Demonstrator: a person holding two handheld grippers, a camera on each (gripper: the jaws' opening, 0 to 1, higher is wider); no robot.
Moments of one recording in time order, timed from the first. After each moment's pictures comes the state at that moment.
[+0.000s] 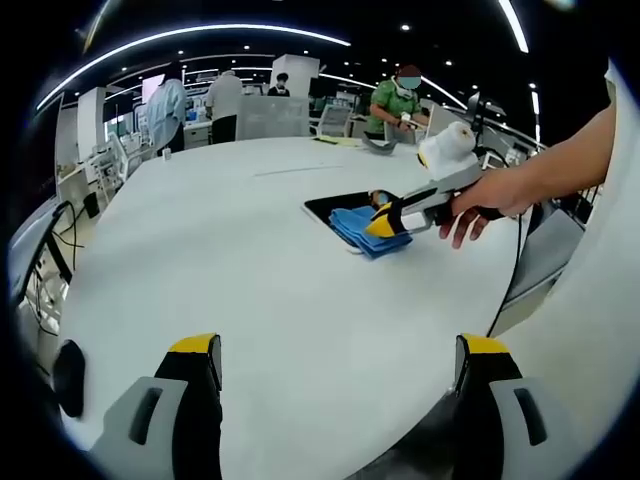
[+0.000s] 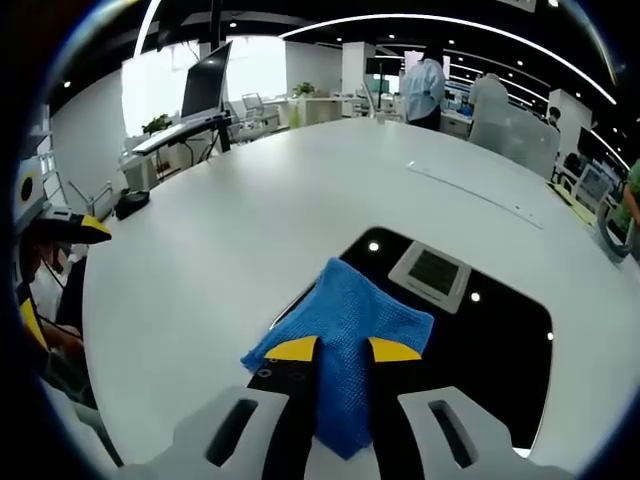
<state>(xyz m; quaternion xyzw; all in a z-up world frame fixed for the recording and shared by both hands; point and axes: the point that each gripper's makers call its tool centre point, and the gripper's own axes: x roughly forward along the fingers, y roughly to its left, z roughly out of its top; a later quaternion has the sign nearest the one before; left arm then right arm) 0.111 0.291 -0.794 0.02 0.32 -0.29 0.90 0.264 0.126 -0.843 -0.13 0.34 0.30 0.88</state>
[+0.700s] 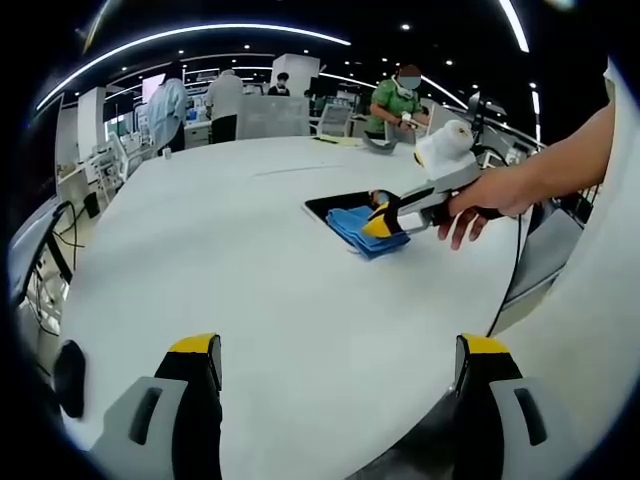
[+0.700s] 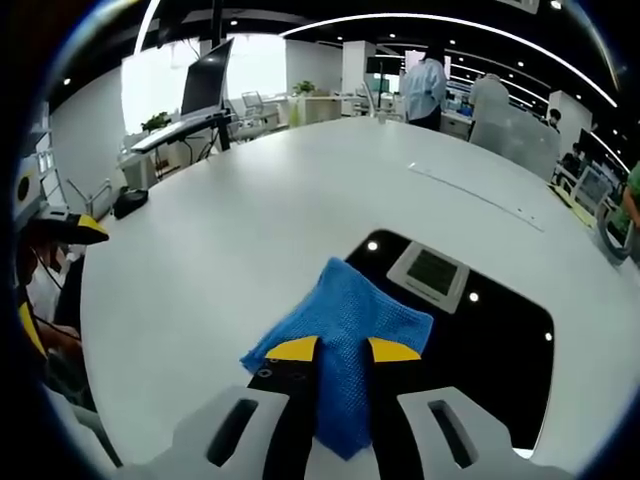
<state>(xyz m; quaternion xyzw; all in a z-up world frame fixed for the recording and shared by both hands) 0.112 0.292 -0.793 0.02 0.32 -0.29 0.90 0.266 0.132 -0.844 -0.14 0.34 0.30 0.88</state>
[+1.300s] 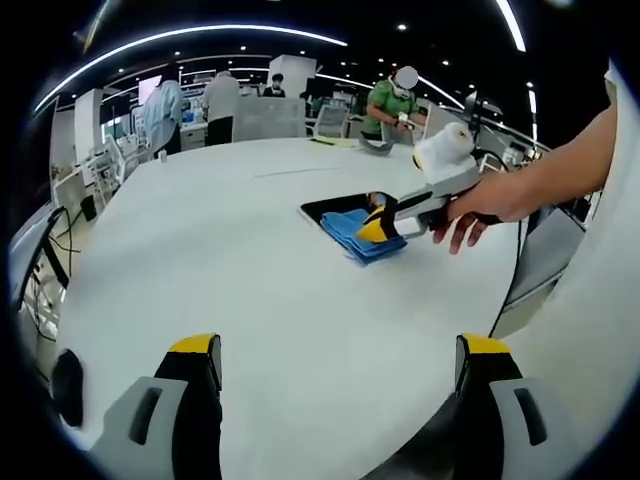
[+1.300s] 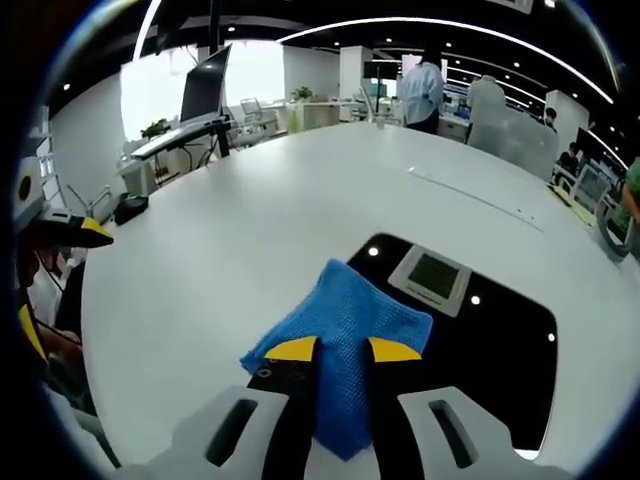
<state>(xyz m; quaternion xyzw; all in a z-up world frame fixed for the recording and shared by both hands) 0.122 0.283 -0.791 0.02 0.31 -0.30 0.90 0.267 0.133 -0.843 -0.12 0.32 0.30 0.89</state>
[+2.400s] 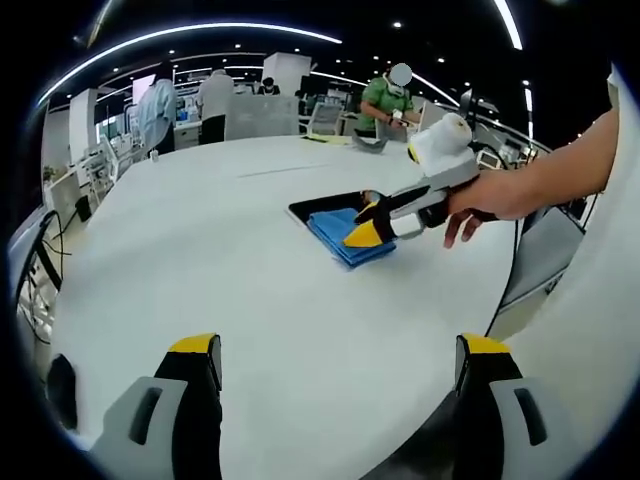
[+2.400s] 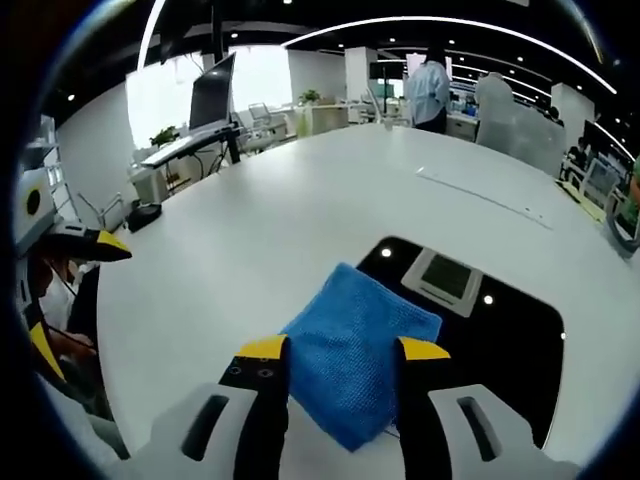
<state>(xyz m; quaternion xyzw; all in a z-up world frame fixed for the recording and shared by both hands) 0.118 0.267 -0.793 0.02 0.32 -0.31 0.90 0.258 0.137 -0.836 -0.11 0.33 0.33 0.88</state>
